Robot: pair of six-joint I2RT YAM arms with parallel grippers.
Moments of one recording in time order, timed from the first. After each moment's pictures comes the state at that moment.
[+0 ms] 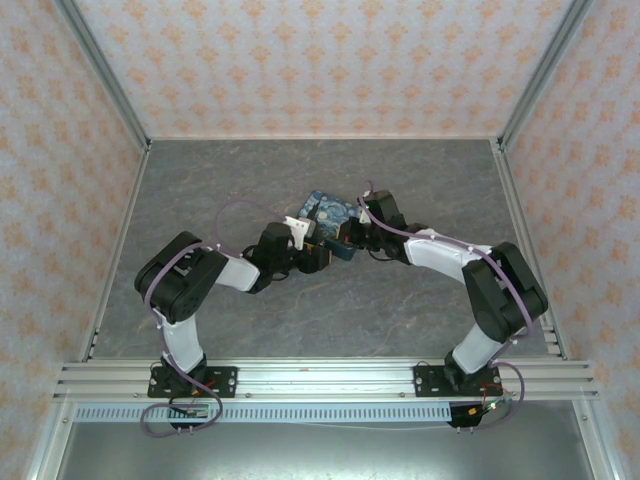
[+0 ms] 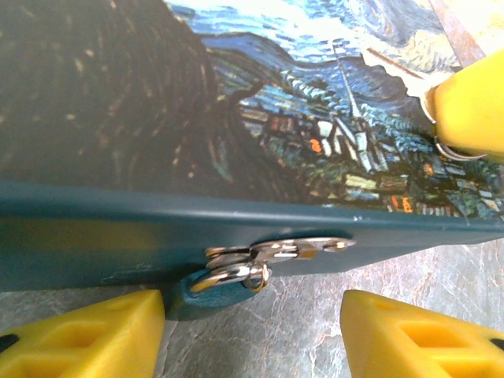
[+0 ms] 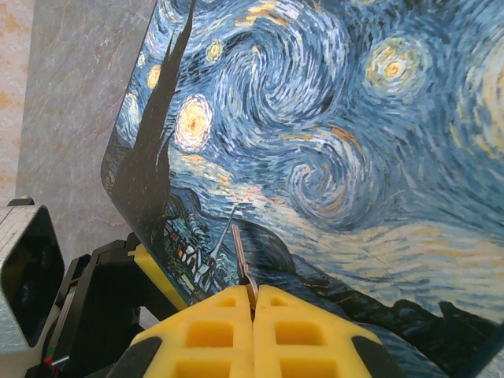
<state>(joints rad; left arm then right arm) -0.53 1.84 0.67 0.61 0.31 -0.40 0.53 1.64 0.92 -0.04 -0.30 0.71</state>
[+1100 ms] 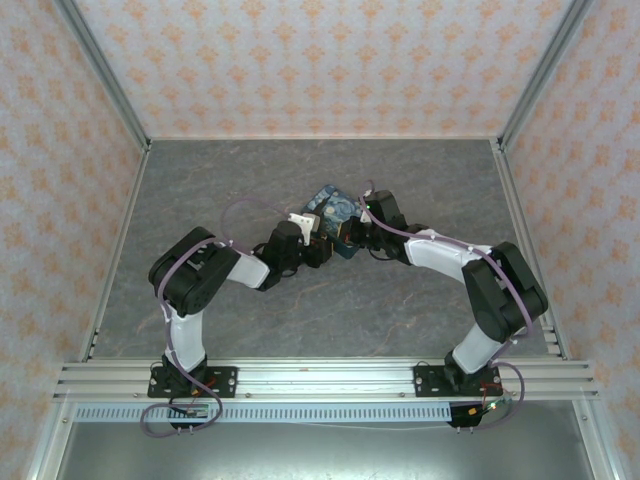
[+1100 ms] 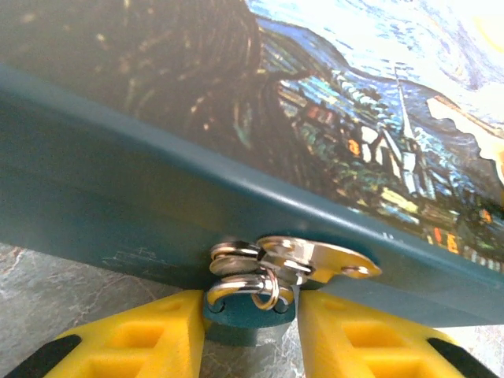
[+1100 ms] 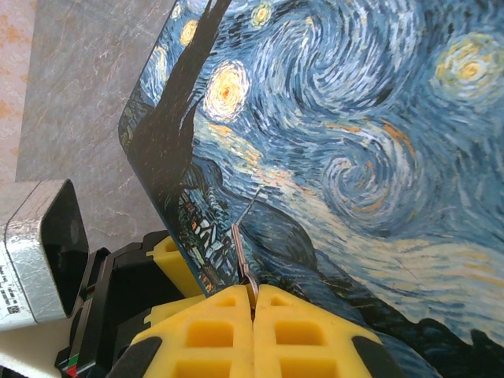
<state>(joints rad) -0.57 1.93 0.75 0.64 0.19 -0.47 0.52 1.64 0.92 -0.01 -0.28 0.71</state>
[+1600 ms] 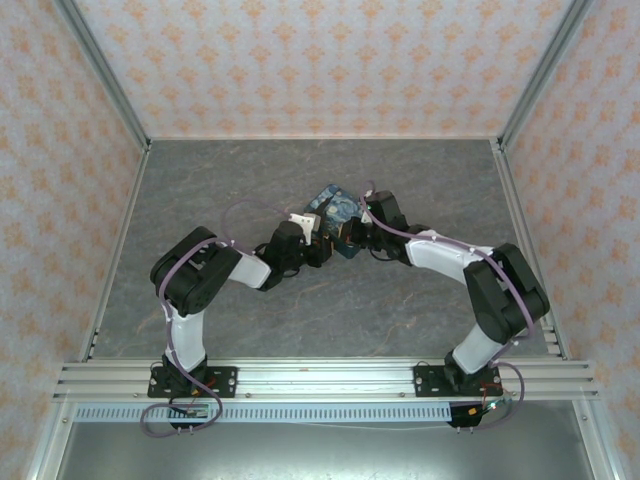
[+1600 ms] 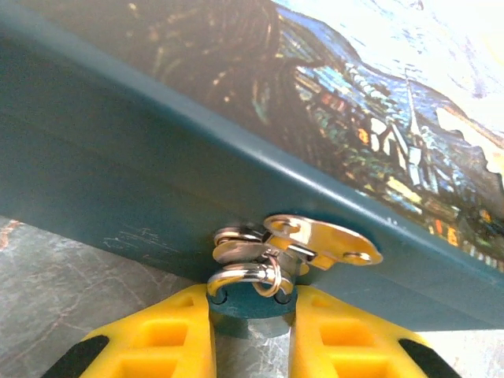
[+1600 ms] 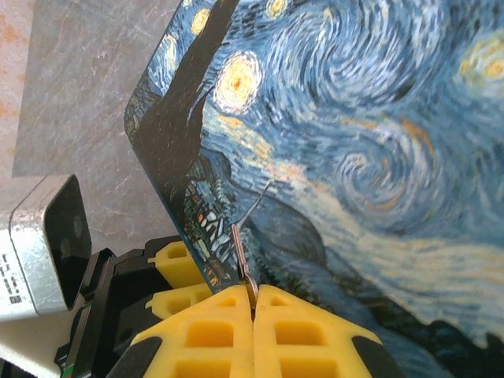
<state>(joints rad) -0.58 1.93 0.75 0.64 0.19 -0.52 0.52 1.62 0.90 -0.02 -0.27 0.69</state>
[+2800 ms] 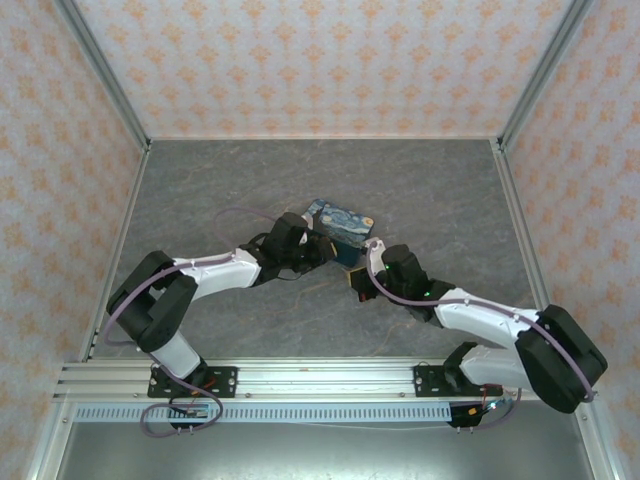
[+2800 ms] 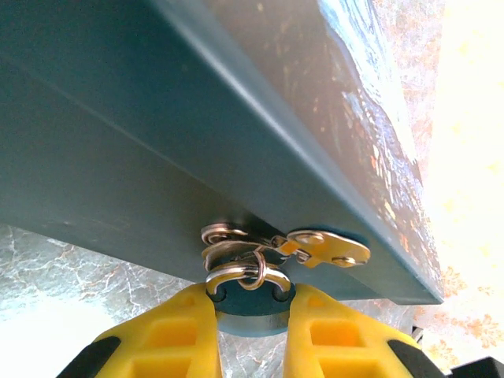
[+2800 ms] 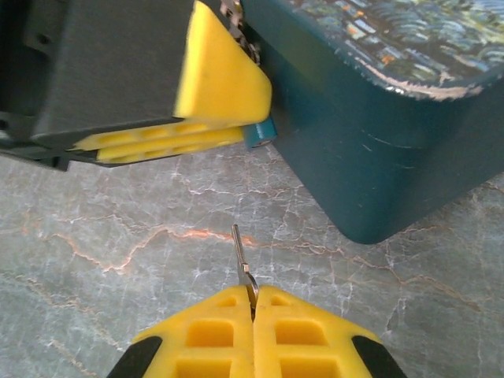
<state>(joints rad) -0.64 1.62 0.83 0.09 0.26 -1.08 0.69 1.19 0.43 0.15 -0.20 0.36</state>
